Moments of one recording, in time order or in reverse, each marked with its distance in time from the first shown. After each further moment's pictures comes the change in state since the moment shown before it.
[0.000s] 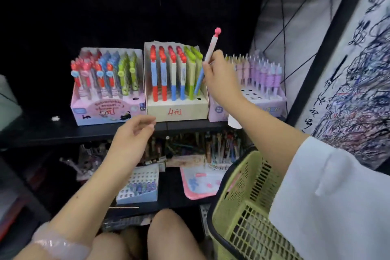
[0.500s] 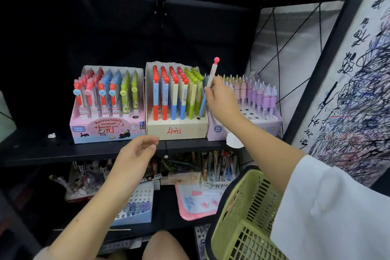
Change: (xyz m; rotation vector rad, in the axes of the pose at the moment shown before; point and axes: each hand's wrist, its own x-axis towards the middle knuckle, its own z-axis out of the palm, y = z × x) left_hand 0.003 -0.001 -0.002 -0.010 -0.064 -0.015; right_hand 0.012 0.013 0.002 -0.171 -0.047 0.003
